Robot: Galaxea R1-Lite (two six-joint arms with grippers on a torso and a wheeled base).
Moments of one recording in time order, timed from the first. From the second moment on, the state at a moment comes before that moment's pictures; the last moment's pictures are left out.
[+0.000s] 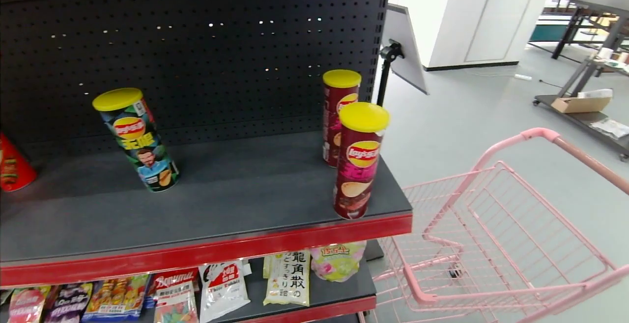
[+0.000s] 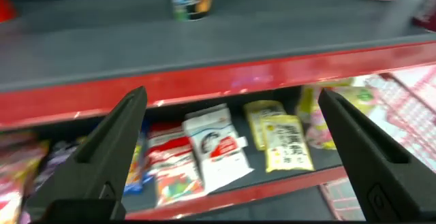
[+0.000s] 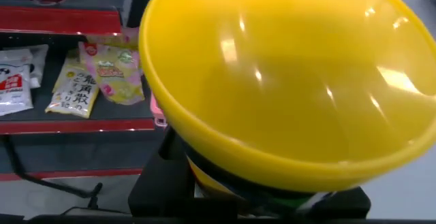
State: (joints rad) left arm -0.01 0.00 0.00 0.01 -0.02 0.00; right arm 0.11 0.29 -0.55 0.47 -0.08 -0.13
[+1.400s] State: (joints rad) left arm -0.01 0.00 0.00 0.01 -0.02 0.00; right arm 0.11 0.10 -0.40 0.47 -0.10 -0.14
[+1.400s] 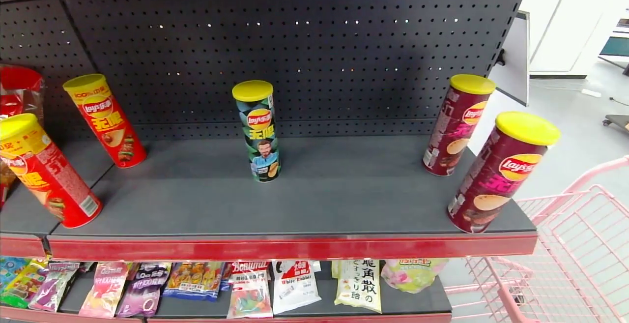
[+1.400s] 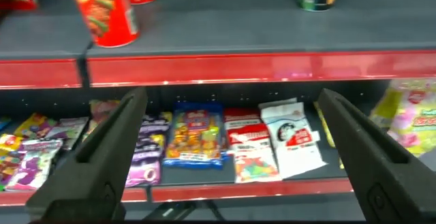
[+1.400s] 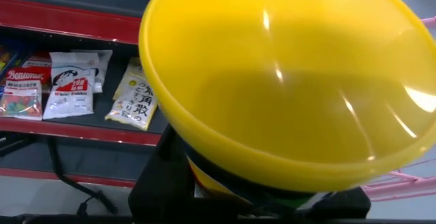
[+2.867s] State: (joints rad) left arm -0.03 0.31 -0.33 -0.01 -0.18 0.01; right arm 0.12 0.10 -0.24 0.17 0.01 -0.11
